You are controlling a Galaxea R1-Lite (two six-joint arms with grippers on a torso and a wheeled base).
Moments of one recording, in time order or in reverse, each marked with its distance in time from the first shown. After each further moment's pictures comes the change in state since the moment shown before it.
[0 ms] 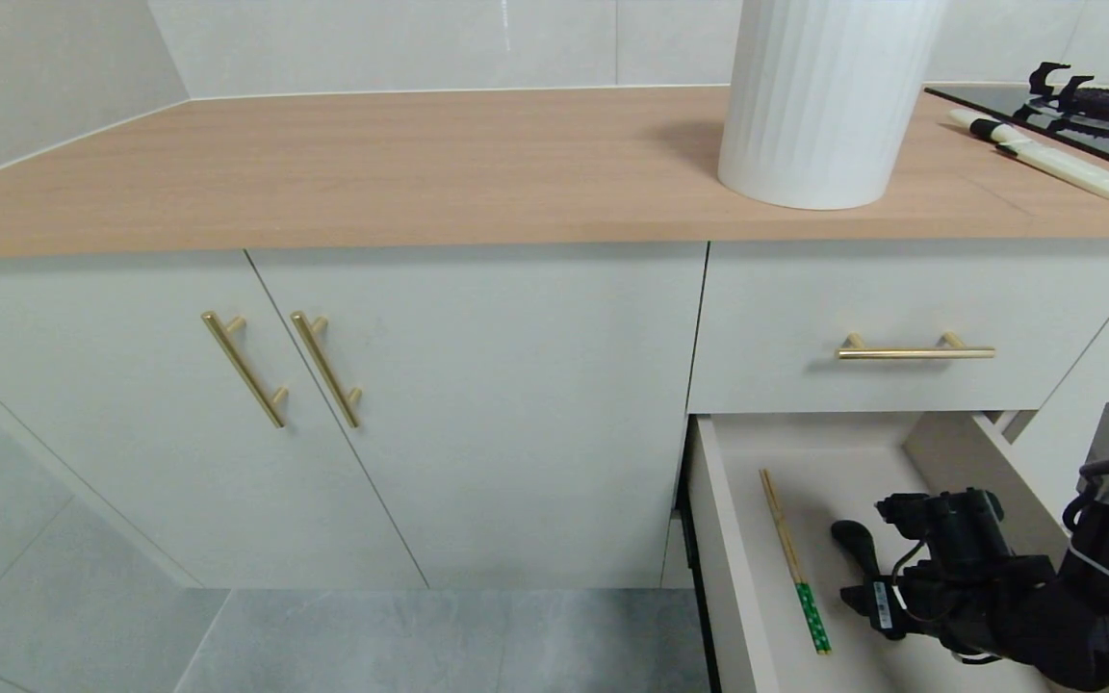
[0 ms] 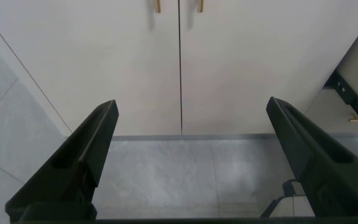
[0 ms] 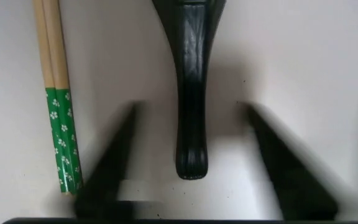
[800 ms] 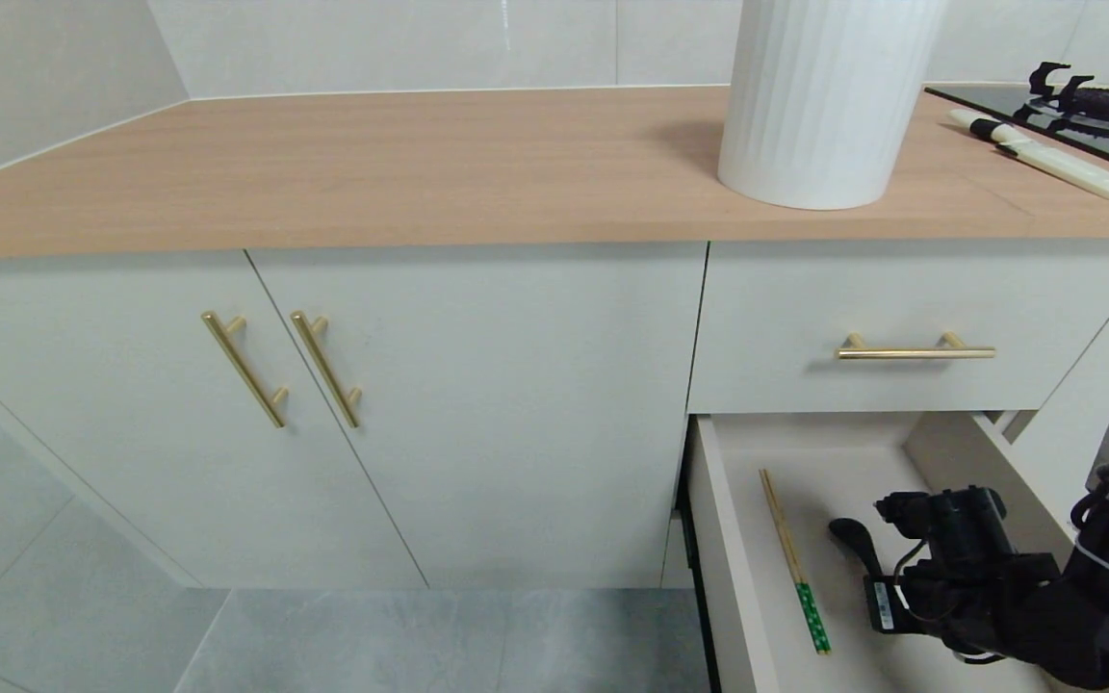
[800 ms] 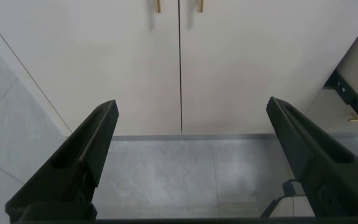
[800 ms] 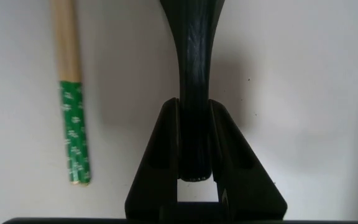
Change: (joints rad) left arm 0.000 0.000 0.000 0.000 0.000 0.000; right arm 0.001 -0.018 -0.001 0.028 0.016 -0.013
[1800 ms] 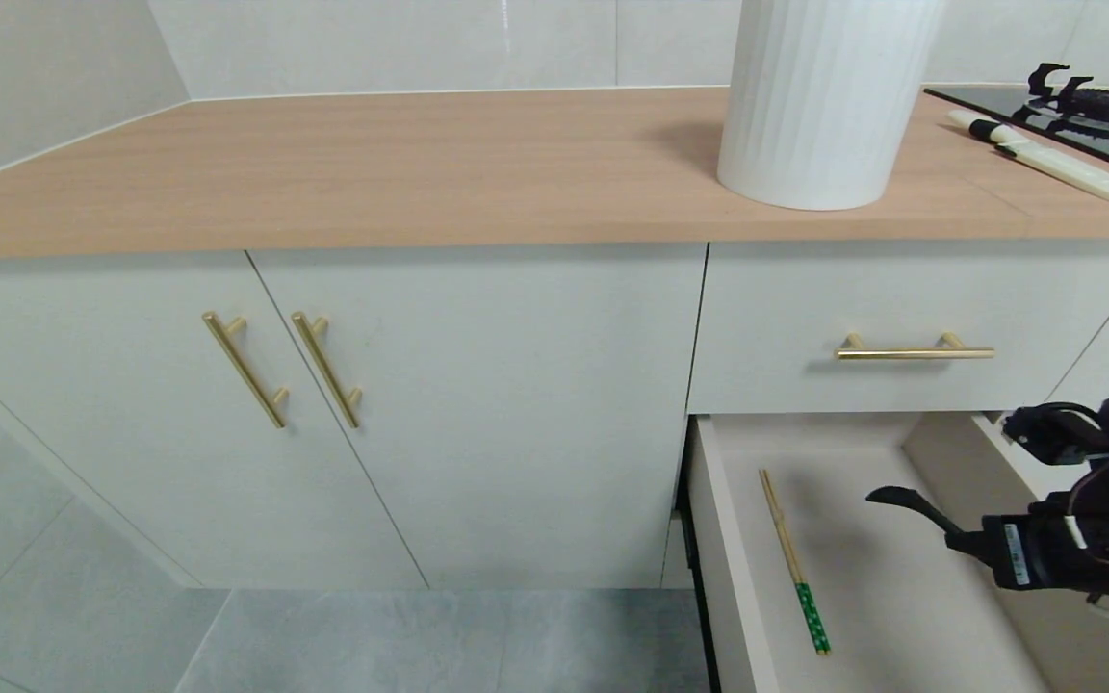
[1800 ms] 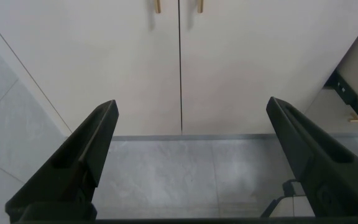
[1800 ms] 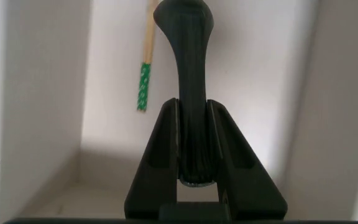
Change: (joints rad) left arm 0.000 0.000 0.000 0.000 0.000 0.000; right arm -0.116 -0.611 -0.124 0.640 0.248 -0.117
